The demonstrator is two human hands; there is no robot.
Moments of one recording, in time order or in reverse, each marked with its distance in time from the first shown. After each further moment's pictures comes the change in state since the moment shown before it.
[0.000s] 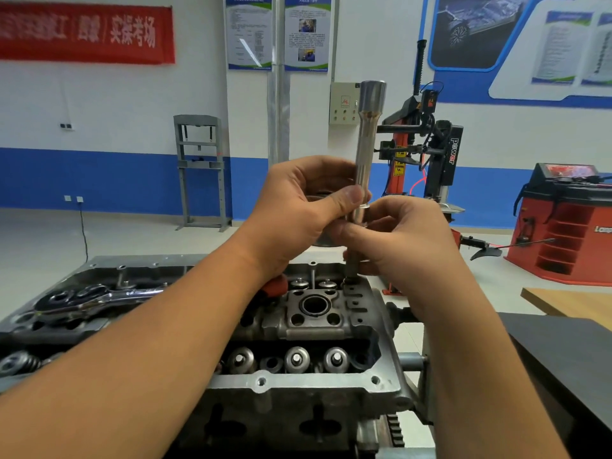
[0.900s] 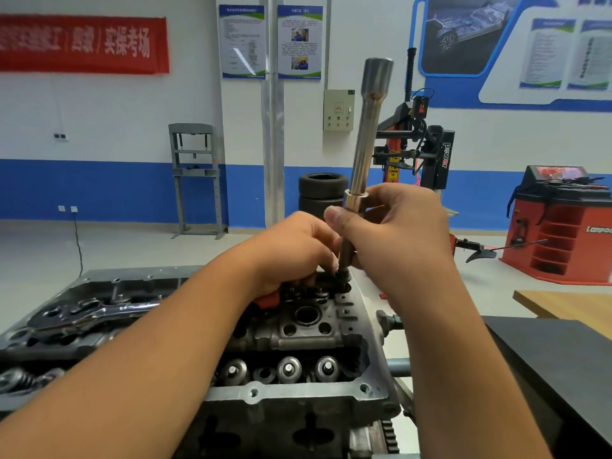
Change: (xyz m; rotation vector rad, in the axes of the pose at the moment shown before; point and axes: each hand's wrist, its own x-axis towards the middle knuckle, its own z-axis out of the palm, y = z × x) left_hand 0.003 -0.009 -0.003 0.396 -0.292 -0.497; right_hand 0.001 -0.023 0.005 -0.079 0.203 -0.093
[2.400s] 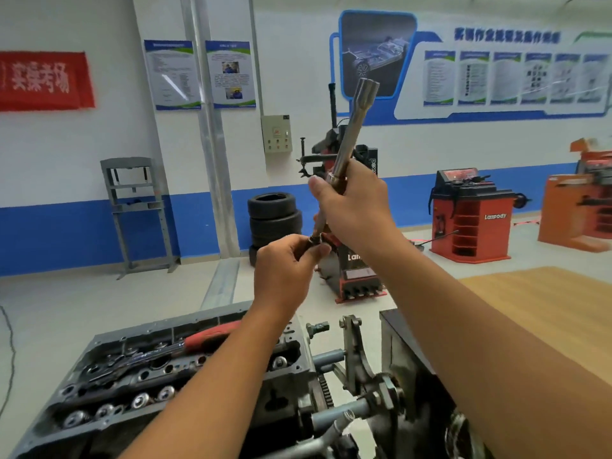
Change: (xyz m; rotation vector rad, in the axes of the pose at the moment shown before) left_hand -0.031 0.091 0.050 -0.073 0.532 0.437; right_hand 0.025 -0.133 -0.094 -0.149 0.132 -0.021
